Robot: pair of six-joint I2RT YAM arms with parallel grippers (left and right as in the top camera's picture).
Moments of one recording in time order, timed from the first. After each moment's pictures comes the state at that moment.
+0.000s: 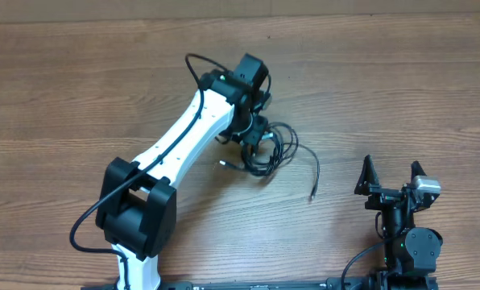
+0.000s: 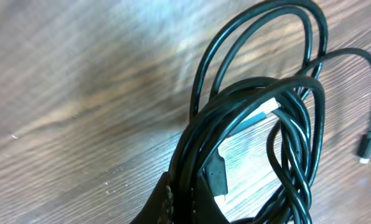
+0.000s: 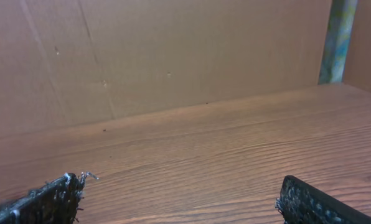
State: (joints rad) left arm -0.54 1.99 1.69 -1.11 0.15 -0.10; right arm -0.05 0.01 0.02 -0.03 0.03 0.14
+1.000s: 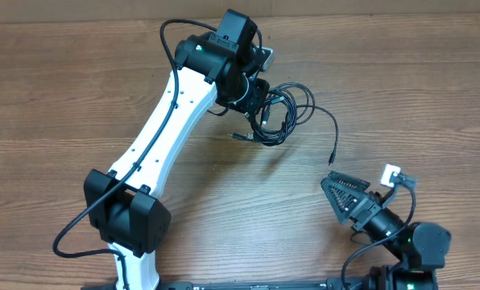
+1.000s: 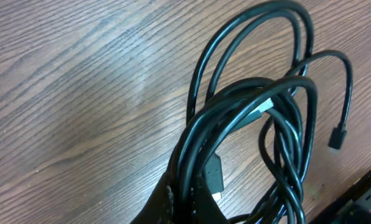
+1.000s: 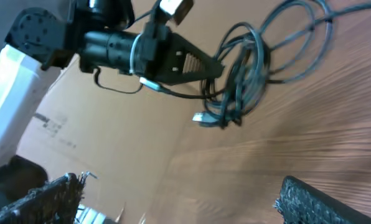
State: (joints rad) left arm -0.48 1.99 2.00 -1.22 0.31 -0.09; right arm -0.05 0.26 0.15 0.15 -0.85 1.02
